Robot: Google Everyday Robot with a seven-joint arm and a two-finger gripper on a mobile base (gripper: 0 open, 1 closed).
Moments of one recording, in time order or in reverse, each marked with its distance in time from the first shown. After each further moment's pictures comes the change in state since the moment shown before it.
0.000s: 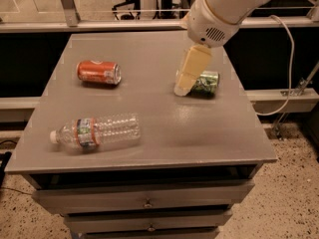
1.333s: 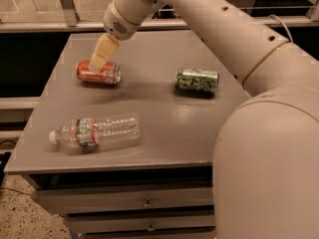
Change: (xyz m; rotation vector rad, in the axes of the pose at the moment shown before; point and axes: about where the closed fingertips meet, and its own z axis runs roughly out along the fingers) arm -0.168 -0.082 0.162 -0.118 -0.271 0.076
